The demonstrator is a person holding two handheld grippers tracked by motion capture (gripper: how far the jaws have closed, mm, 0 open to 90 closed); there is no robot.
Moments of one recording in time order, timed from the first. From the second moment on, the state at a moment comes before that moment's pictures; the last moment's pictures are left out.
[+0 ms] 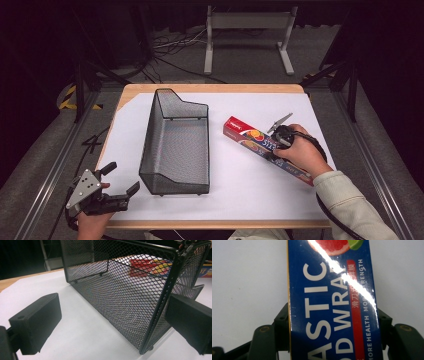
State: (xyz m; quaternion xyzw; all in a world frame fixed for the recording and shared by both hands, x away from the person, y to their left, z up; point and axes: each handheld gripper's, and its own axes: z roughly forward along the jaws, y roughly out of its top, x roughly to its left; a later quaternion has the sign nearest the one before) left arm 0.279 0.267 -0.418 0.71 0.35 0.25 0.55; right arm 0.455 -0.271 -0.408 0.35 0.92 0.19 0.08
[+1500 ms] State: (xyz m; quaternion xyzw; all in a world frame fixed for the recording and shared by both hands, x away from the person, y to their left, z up) left arm 0.279 0.266 -0.419 0.72 0.35 0.25 0.54; right arm 0.427 -0.270 -0.336 0.40 0.87 0.28 0.11
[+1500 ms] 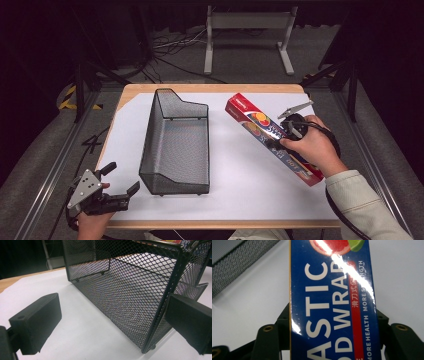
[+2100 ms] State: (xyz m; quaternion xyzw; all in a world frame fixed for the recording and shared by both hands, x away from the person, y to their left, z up) left arm 0.279 0.265 -0.420 0.72 0.35 0.26 0.54; right arm 0.424 -0.252 -0.305 0.46 0.83 0.30 0.11
